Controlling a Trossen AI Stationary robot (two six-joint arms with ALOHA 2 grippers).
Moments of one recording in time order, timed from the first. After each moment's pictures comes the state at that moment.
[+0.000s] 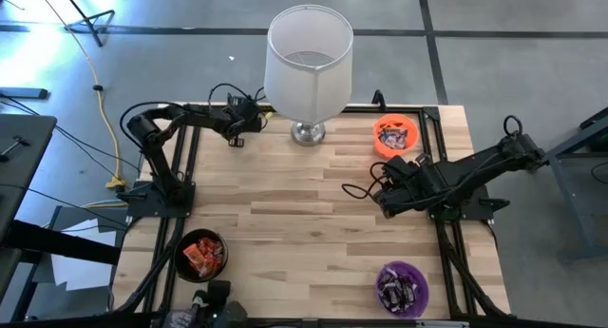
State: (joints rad) left arm 0.80 1.80 0.81 -0.10 -0.56 1.03; right arm 0.36 1.32 1.21 -1.48 0.57 1.20
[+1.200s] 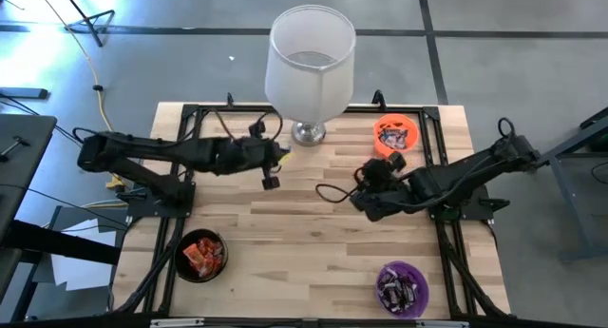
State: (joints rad) left arm 0.02 1.30 1.05 -0.37 -0.46 0.14; right arm 0.36 1.37 1.21 -1.00 0.85 0.88
